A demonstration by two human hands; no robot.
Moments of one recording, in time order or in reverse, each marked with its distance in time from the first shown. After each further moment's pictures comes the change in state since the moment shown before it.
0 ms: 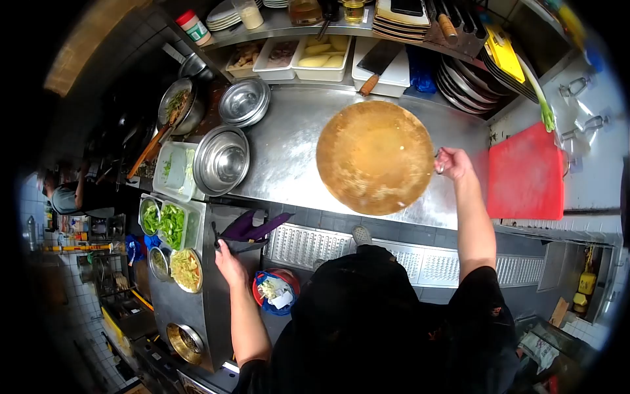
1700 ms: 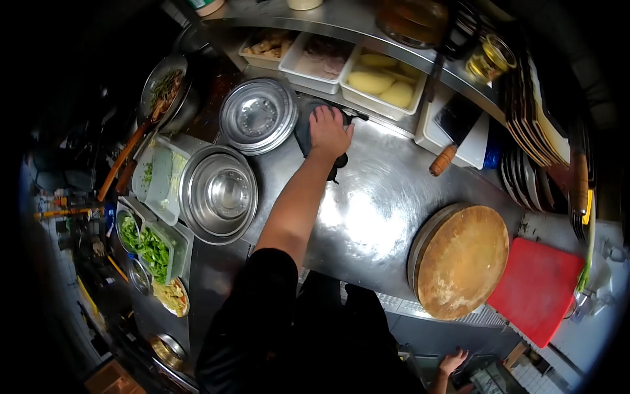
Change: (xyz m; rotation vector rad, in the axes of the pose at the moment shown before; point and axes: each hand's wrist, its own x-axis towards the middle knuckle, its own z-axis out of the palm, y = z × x) left_hand 0.281 -0.078 0.503 1.436 -0.461 0.912; right_hand -0.233 0.235 -0.283 -1.786 1.164 -0.477
